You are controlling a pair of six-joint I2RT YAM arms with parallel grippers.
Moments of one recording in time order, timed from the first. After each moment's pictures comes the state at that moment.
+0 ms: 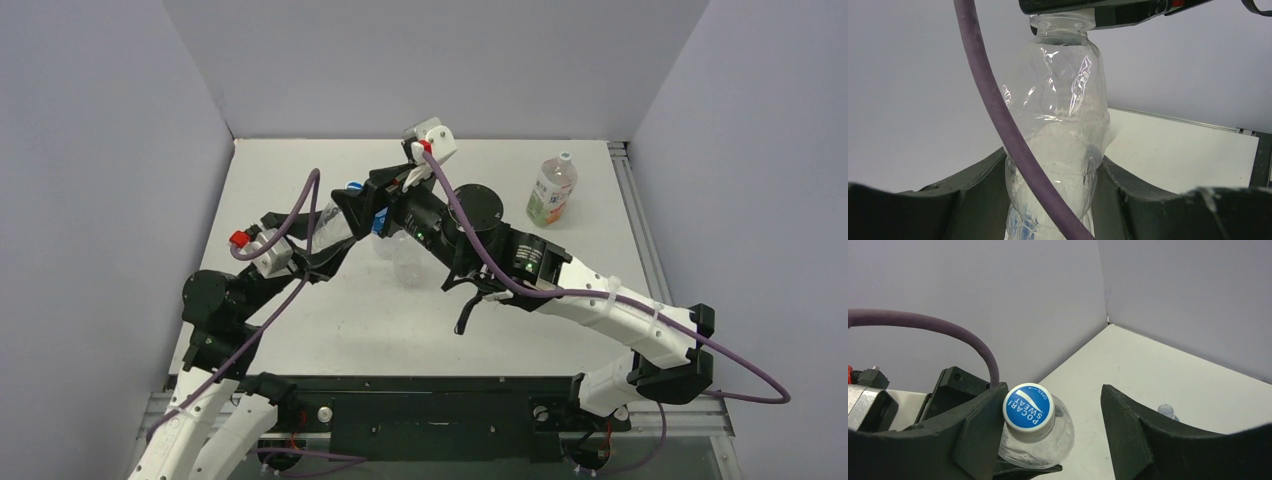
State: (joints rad) left arm -0.36 0.58 0.75 0.23 0.53 -0.02; right arm 1.22 1.45 1.74 -0.16 0.38 0.20
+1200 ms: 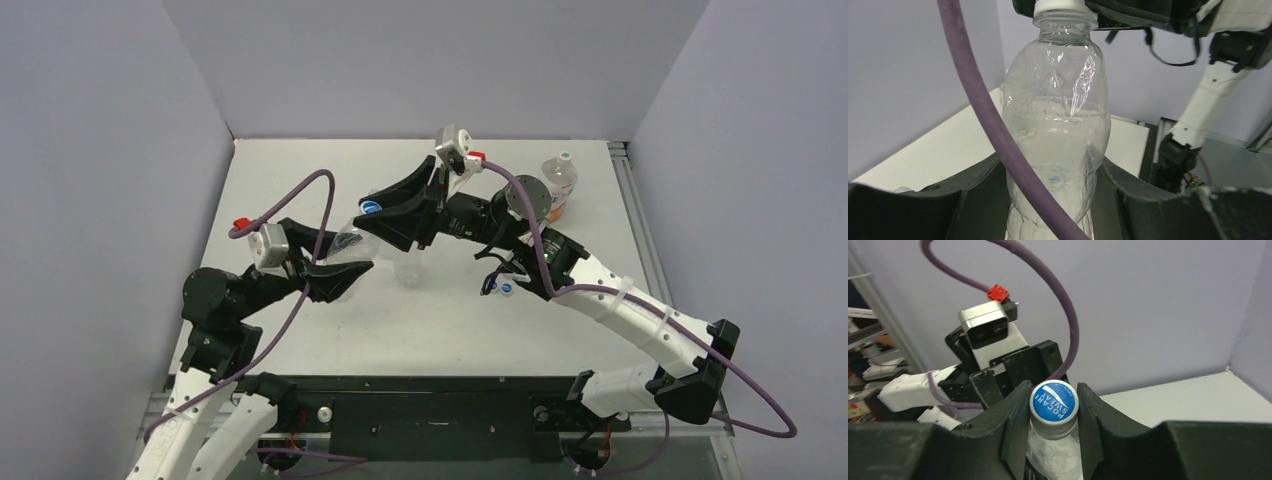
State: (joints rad) left arm -0.37 0.59 0.76 0.16 0.70 -0.26; right arm 0.99 1.31 1.42 0.19 -0.39 0.28
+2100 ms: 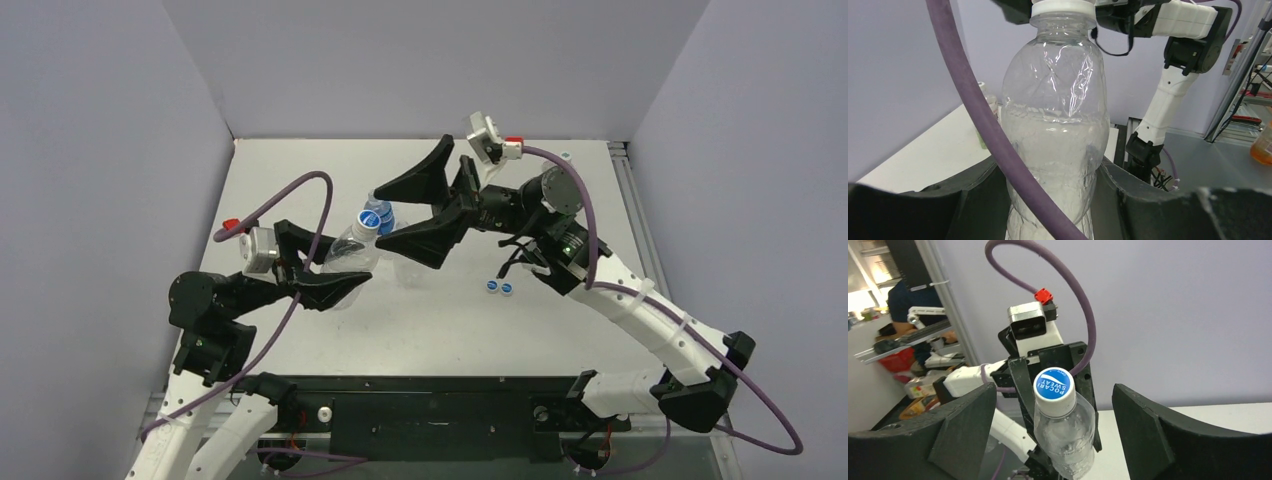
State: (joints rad) left arm -0.36 0.59 0.83 0.20 0.86 -0.41; right arm 0.89 1.30 1.44 0.32 -0.73 0.48
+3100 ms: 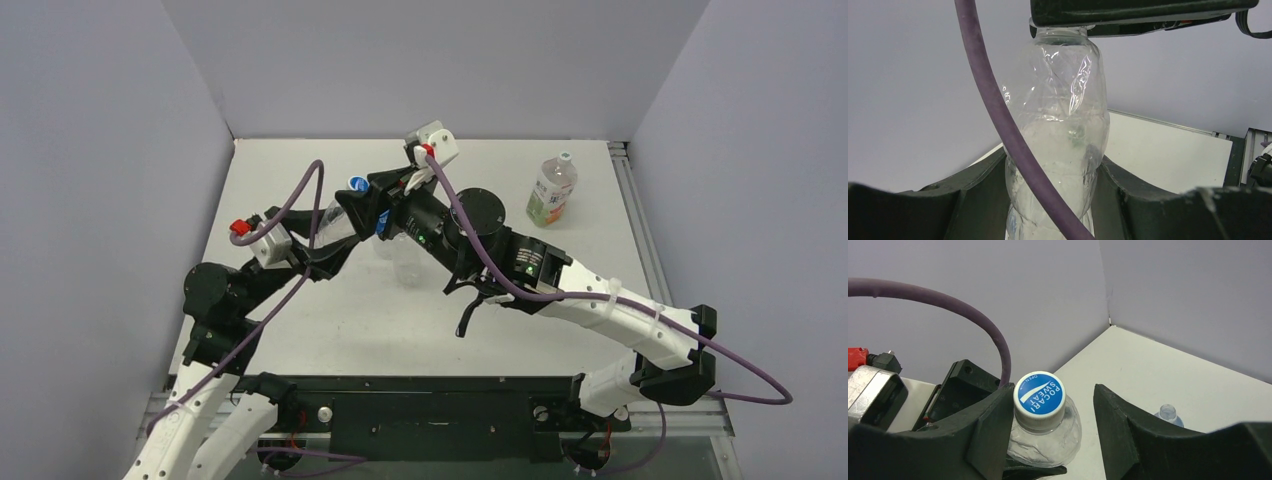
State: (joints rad) left arm -0.36 0.62 0.78 0.21 0.55 -0.09; right arm 1.22 1.44 1.71 -0.14 0.39 0.21
